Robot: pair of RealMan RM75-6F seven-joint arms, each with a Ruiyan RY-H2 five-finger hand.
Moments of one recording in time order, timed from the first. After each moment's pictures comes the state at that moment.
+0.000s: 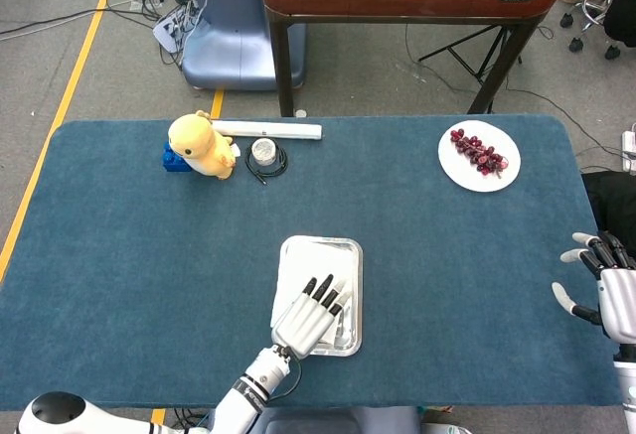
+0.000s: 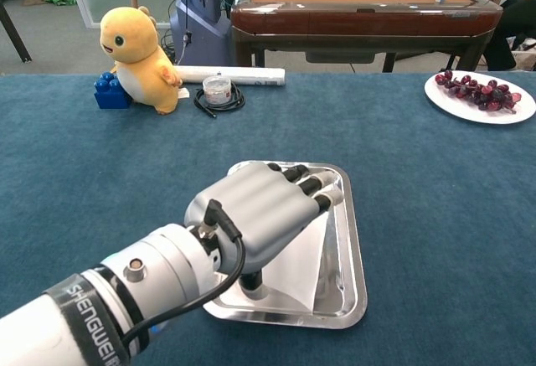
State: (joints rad) left arm -0.69 -1.97 -0.13 -1.68 1.09 1.10 1.30; right arm 0.06 -1.09 0.11 -1.59 -1.44 1.50 0.05
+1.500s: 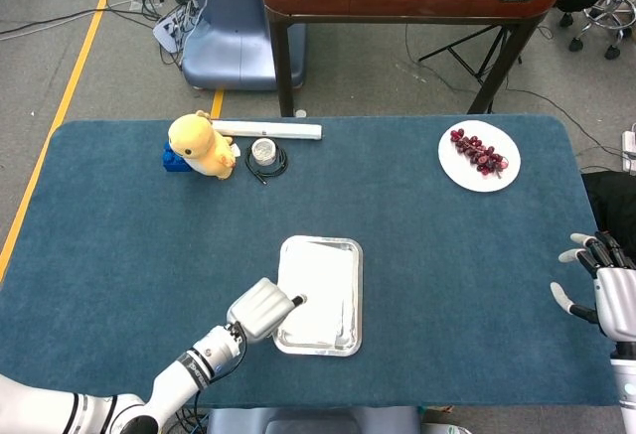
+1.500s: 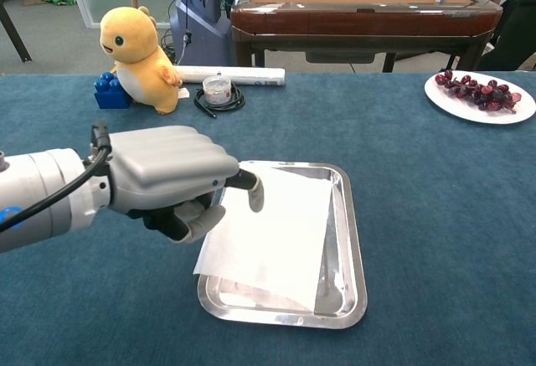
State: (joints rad) left arm -0.81 -1.50 -0.05 -1.91 1.07 0.96 0.90; right arm 0.07 -1.10 0.11 -1.59 -1.42 1.47 0.02
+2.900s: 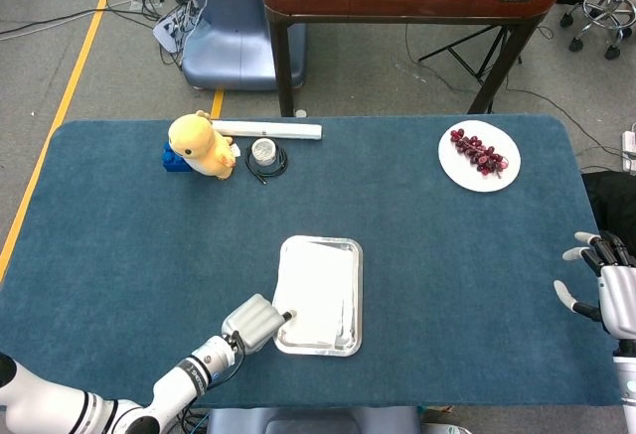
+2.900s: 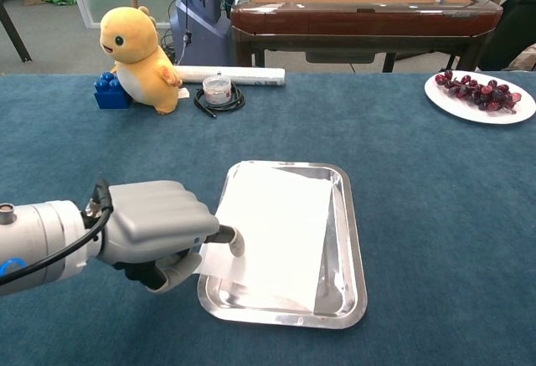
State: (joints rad) left arm -0.89 -1.53 0.08 -1.87 0.93 0.98 0.91; right arm 0.07 -1.10 0.12 -1.58 -1.40 1.46 0.03
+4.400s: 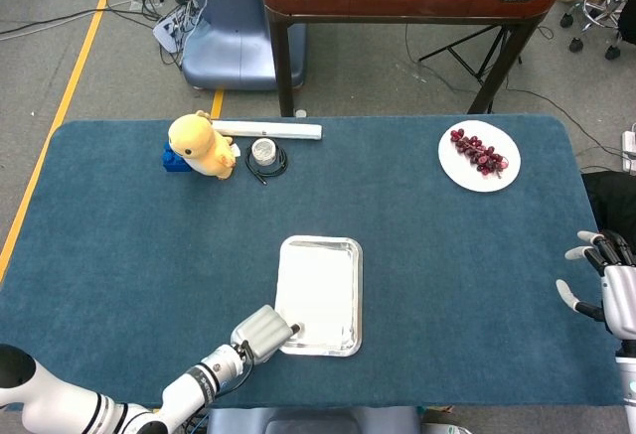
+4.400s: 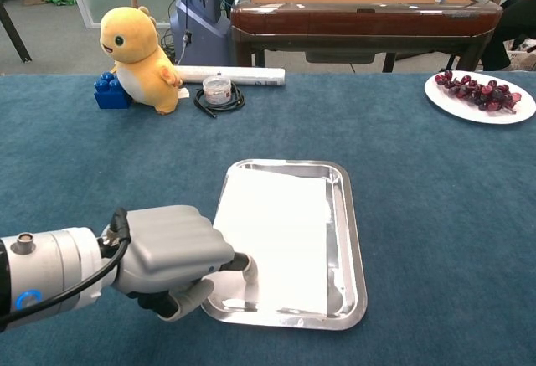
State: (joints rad) left arm -0.92 -1.60 0.11 -1.85 0.92 0.97 0.90; right arm 0.07 -1.09 0.12 -1.58 -1.40 1.47 0.04
